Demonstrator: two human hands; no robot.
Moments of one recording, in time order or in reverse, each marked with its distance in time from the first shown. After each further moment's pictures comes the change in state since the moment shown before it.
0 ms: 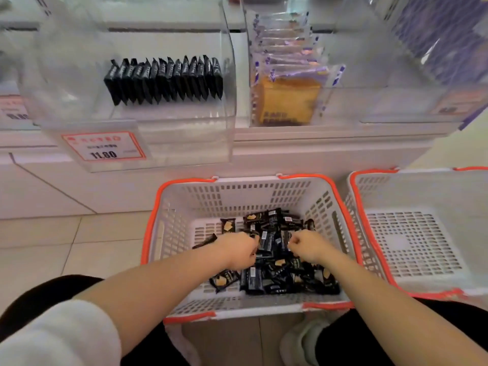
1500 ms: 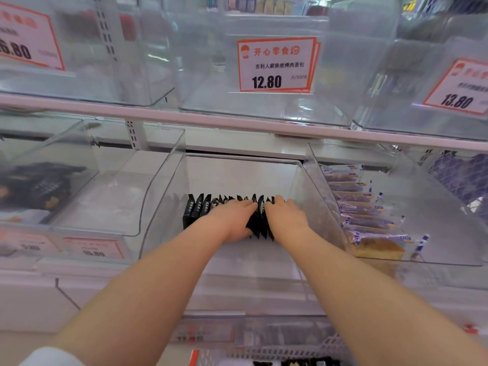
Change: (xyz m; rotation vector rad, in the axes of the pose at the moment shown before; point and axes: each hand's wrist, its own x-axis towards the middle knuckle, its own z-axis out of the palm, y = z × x) left_hand -0.035 -0.208 -0.258 0.115 0.537 -0.191; right_hand 0.065 -0.323 -0.194 -0.625 0.621 -0.226
